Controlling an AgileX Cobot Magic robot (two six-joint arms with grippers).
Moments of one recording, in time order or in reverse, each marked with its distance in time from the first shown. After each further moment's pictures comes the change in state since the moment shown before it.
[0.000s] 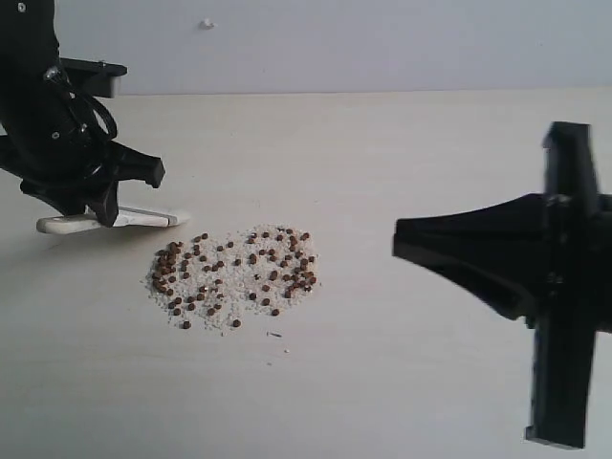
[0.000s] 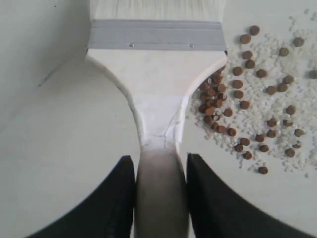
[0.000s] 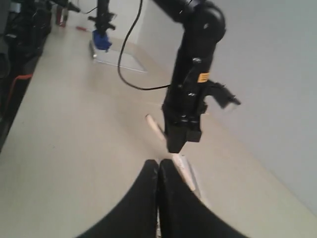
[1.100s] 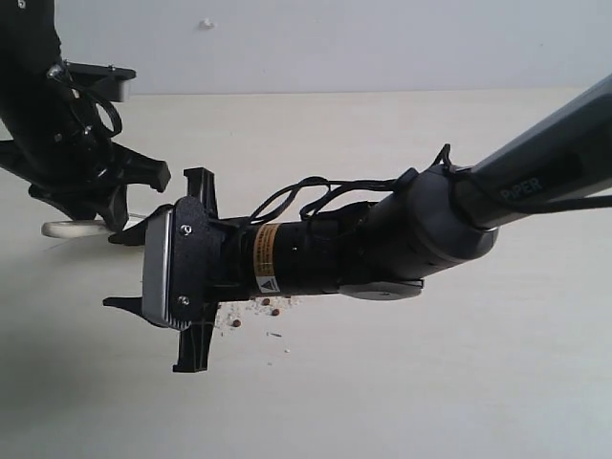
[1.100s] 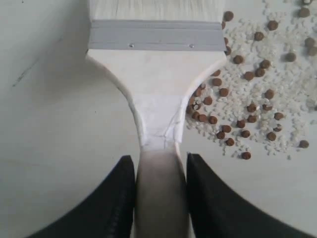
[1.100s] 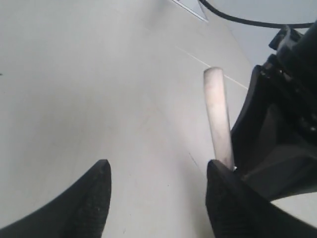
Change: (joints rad) left arm 0.000 0.000 0.000 -0.070 0.009 0.087; right arm 0.666 0.972 -0.715 0.526 0.366 -0.631
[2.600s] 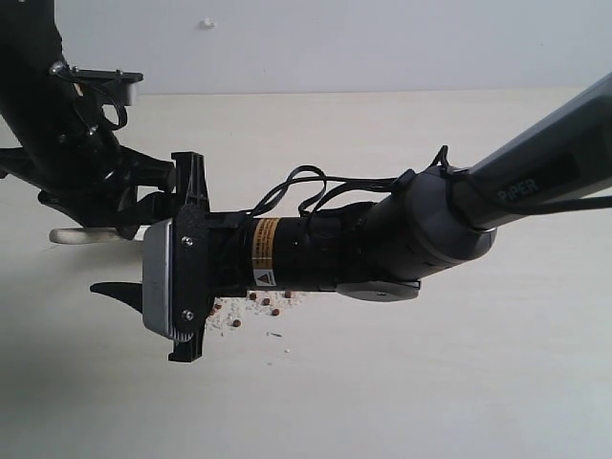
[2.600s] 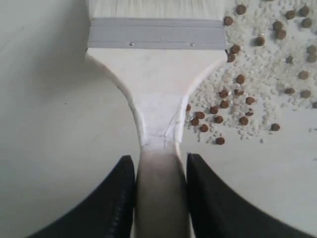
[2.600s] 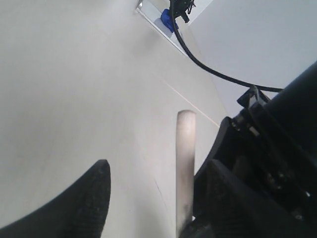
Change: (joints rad) left arm 0.000 0.000 -0.002 -0.087 0.028 0.058; right arm 0.000 0.006 -0.002 0.051 -0.101 -0.208
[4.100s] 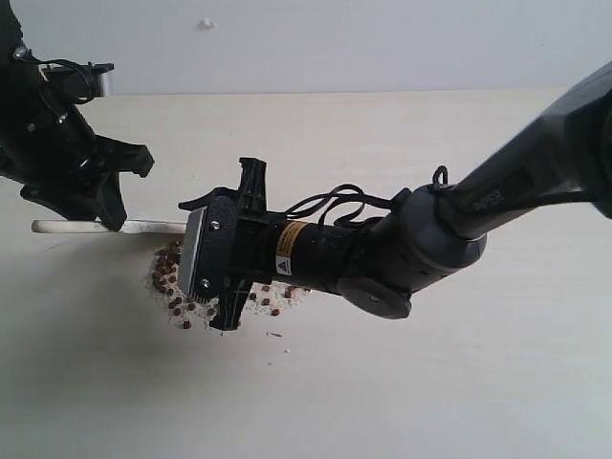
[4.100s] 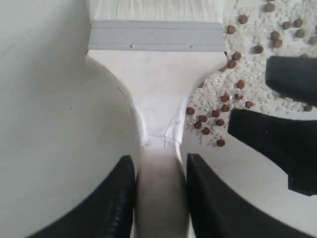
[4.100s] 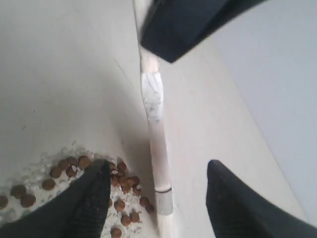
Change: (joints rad) left arm 0.109 0.000 -0.002 -0.115 0.006 0.134; right arm -0.046 0.098 0.003 0.351 0.119 -0.181
